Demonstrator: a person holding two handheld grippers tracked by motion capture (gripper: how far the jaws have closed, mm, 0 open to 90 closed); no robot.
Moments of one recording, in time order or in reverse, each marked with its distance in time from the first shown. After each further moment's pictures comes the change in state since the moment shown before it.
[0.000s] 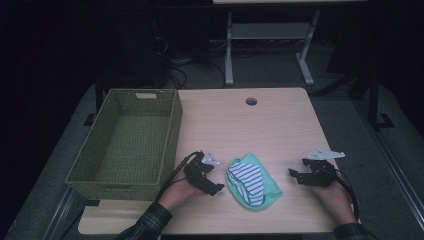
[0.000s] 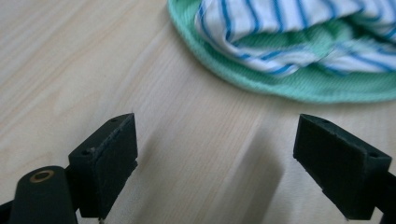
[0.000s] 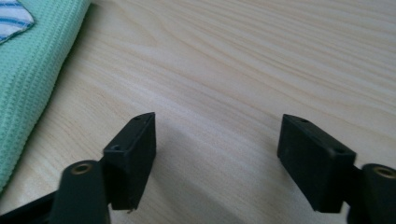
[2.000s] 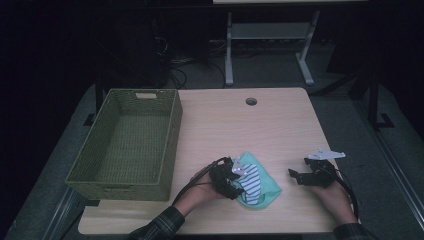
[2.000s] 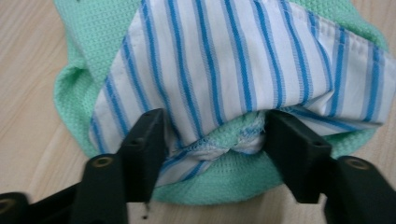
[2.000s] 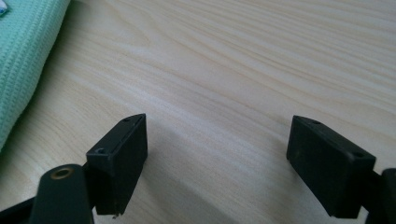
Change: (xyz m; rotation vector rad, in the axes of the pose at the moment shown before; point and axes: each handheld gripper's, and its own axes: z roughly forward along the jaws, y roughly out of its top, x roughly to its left) left arm -0.044 0.040 0.035 0.063 -0.022 0.175; right arm -0.002 -0.001 0.001 -0.002 -0.010 0.008
